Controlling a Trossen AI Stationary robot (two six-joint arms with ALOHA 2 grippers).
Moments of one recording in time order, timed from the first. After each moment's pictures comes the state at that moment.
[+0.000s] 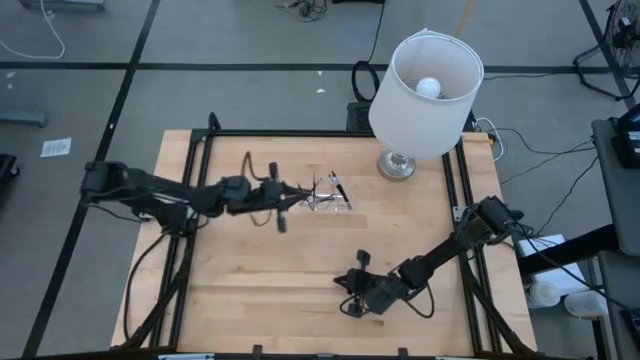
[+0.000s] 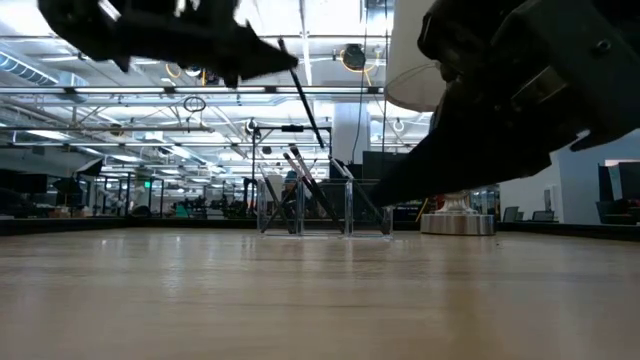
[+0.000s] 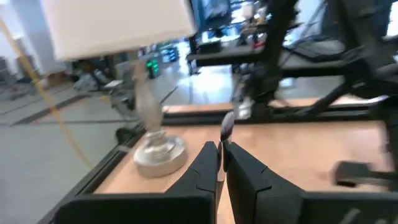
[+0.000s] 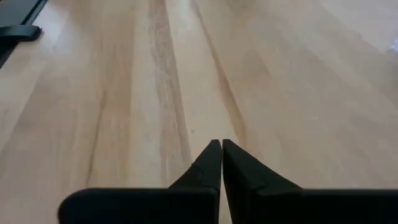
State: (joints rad) left arm 0.01 1.29 0.56 0.71 -0.16 0.14; right arm 0.60 1.92 0.88 0.39 0.63 0.49
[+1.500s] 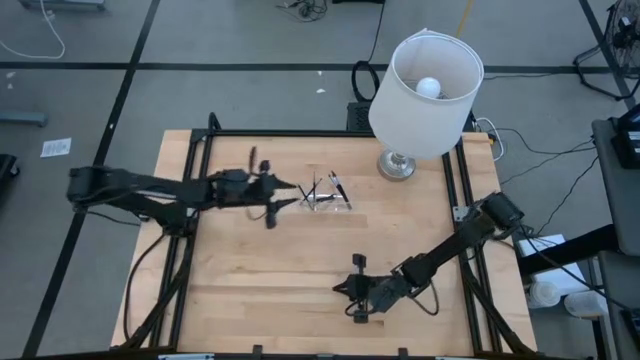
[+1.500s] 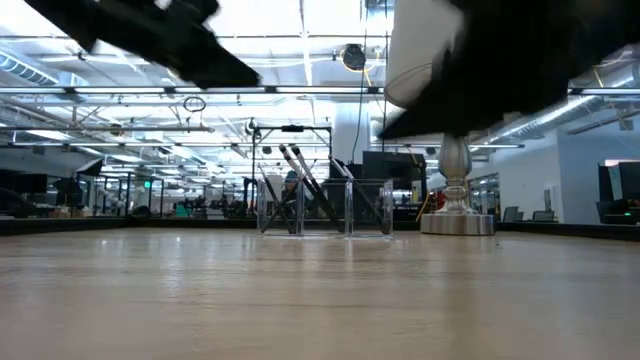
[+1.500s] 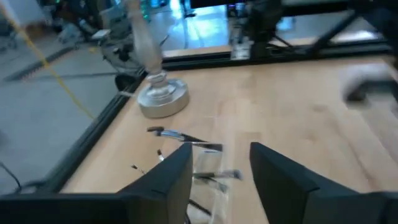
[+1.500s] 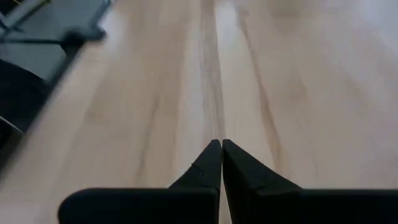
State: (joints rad) left arm 0.08 1.13 0.56 0.29 -0.10 0.13; right arm 0.59 1.86 0.88 0.41 0.49 0.35
